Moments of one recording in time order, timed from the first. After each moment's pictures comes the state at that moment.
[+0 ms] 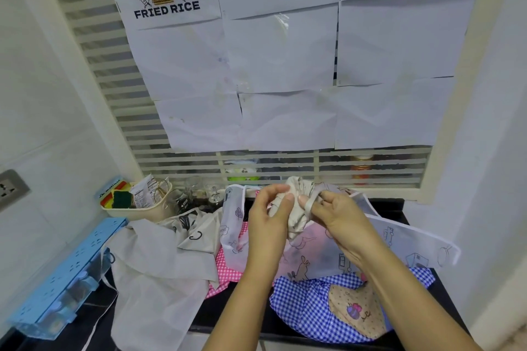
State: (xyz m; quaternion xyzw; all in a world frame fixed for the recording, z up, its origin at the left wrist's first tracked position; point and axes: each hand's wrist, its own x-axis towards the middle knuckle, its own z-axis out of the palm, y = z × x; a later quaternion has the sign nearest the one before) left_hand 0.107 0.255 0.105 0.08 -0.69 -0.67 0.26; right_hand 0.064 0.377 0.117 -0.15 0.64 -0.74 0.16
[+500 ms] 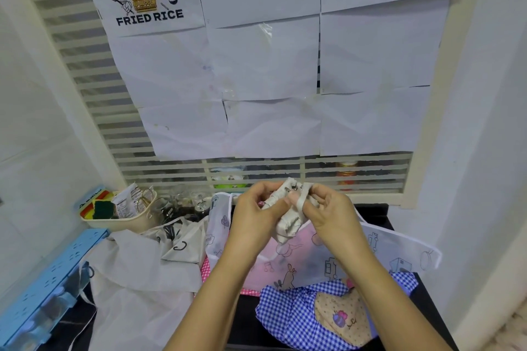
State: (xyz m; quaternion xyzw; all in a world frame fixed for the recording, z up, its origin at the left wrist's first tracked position) left_hand 0.102 0.255 0.139 0.05 -0.76 -0.62 0.19; right_hand 0.069 0.388 0.134 -0.19 0.70 -0.69 0.00
